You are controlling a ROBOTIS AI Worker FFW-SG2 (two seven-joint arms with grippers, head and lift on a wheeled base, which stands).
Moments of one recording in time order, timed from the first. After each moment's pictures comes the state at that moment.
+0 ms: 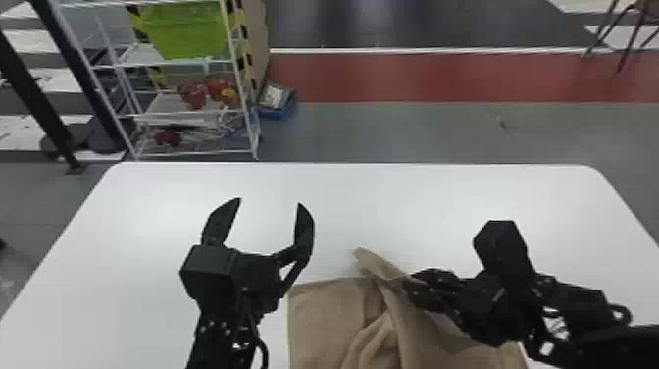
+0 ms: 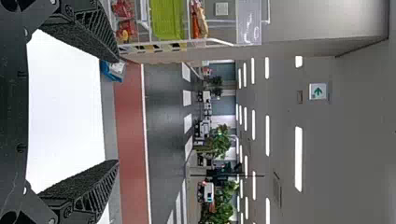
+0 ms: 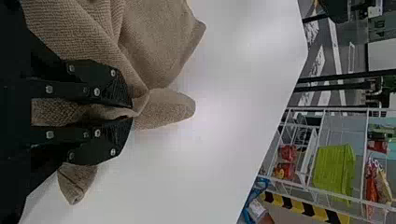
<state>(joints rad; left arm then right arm) 0.44 0.12 -0.27 -2.11 -0.06 0.09 0.24 0.26 0.00 0.05 -2.11 0.59 0.67 1.05</state>
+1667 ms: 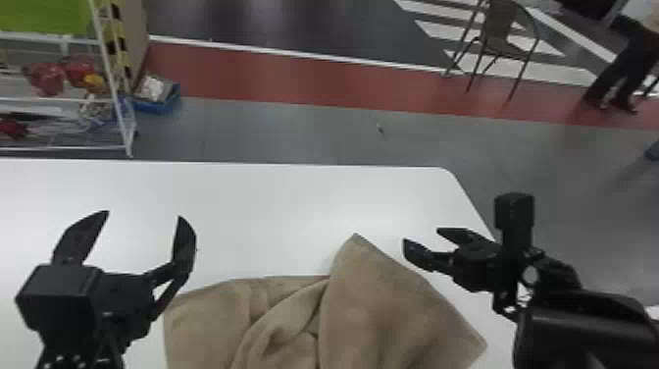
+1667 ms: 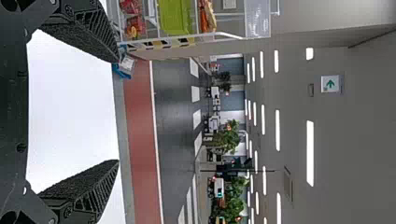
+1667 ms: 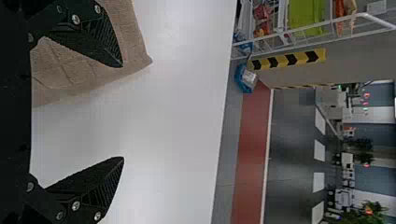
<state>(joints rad) 0.44 0.13 -0.28 -2.11 -0.07 0.13 0.23 0.13 0.00 -0.41 -2.03 0.37 0.74 0.88</state>
